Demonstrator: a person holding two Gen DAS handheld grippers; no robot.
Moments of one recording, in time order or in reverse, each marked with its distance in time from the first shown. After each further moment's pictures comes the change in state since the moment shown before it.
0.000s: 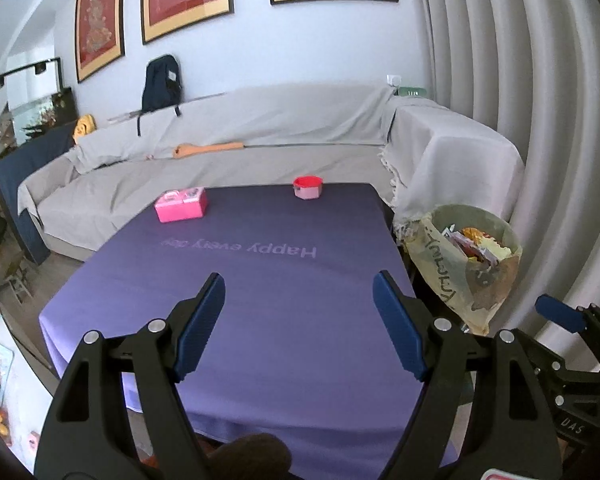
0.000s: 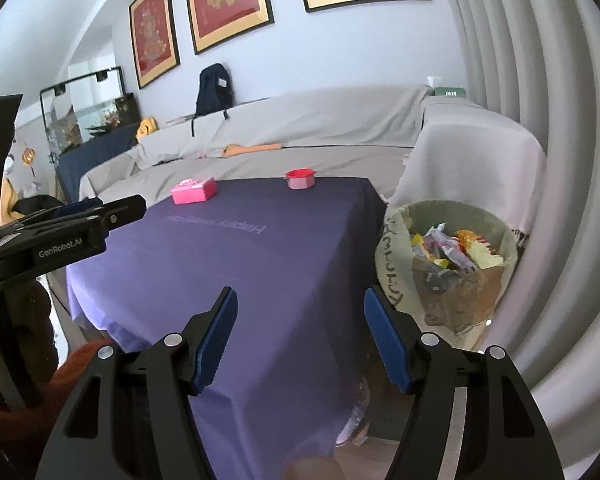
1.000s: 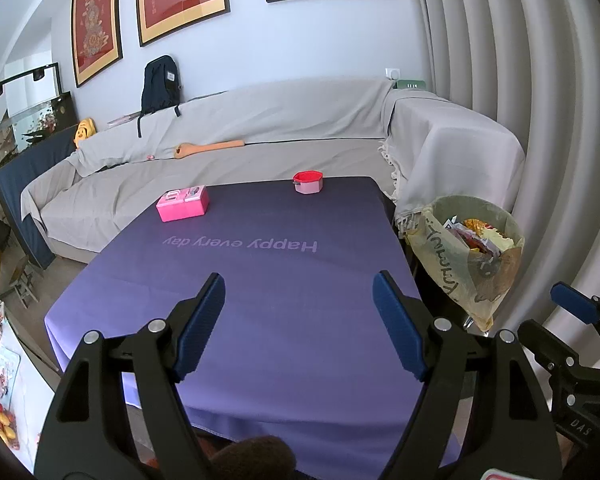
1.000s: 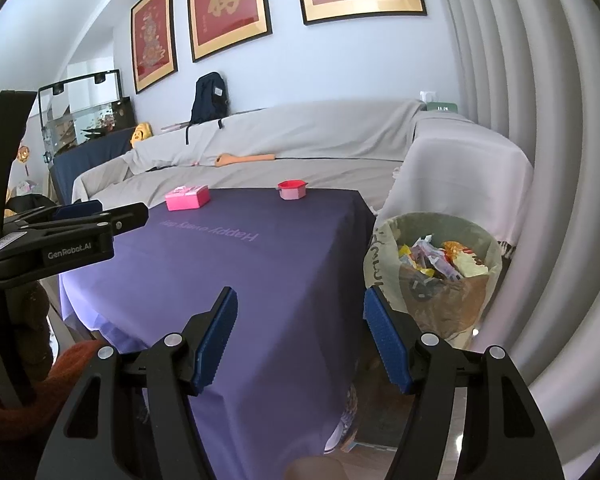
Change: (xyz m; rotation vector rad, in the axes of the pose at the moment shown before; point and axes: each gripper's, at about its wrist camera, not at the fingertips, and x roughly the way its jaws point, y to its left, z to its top) left arm 0.003 -0.008 -0.003 0.021 0.028 0.009; right arm -0.011 0.002 0.000 -0.030 -0.043 -0.050
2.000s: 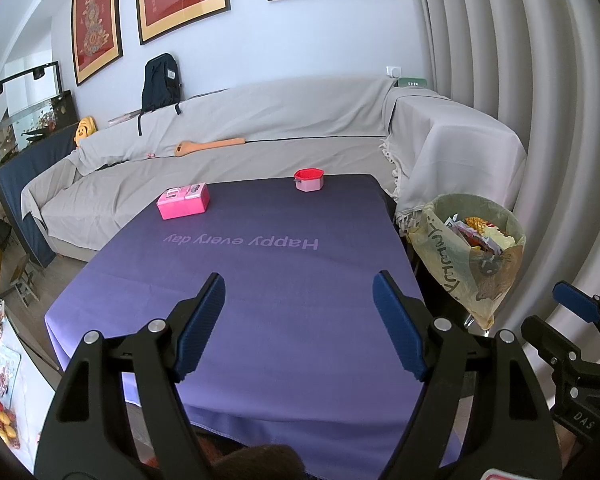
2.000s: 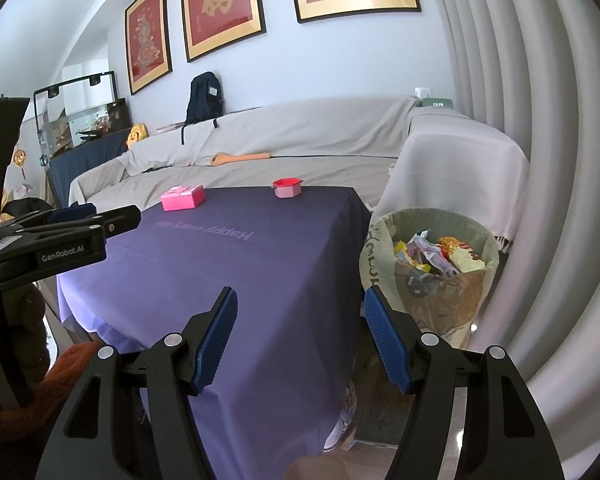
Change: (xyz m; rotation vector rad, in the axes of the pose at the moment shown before) left arm 0.000 0.000 0.000 -0.004 0.005 0.004; right arm 0.002 -0.005 -0.005 0.010 0.002 -0.010
